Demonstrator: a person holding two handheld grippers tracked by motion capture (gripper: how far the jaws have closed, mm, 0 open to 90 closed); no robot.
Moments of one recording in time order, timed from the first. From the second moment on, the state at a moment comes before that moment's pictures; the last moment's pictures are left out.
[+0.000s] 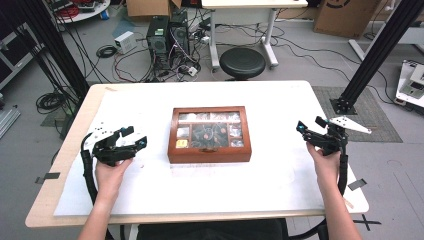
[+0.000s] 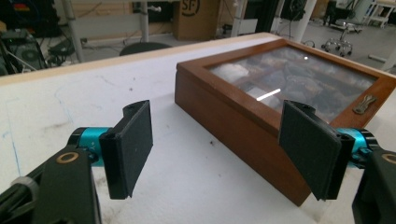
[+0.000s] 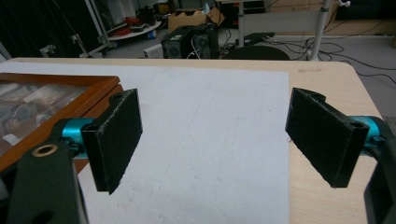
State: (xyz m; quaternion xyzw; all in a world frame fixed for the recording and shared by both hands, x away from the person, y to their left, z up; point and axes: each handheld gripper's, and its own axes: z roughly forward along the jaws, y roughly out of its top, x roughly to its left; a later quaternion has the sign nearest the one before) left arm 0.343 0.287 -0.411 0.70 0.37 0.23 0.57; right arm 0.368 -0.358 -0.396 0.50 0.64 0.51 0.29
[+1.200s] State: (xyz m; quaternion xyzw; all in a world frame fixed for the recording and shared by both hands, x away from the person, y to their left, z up) left arm 0.343 0.263 -0.406 0.73 0.32 0.16 0.58; right arm 0.371 -0.359 -0.399 0.50 0.64 0.50 0.29
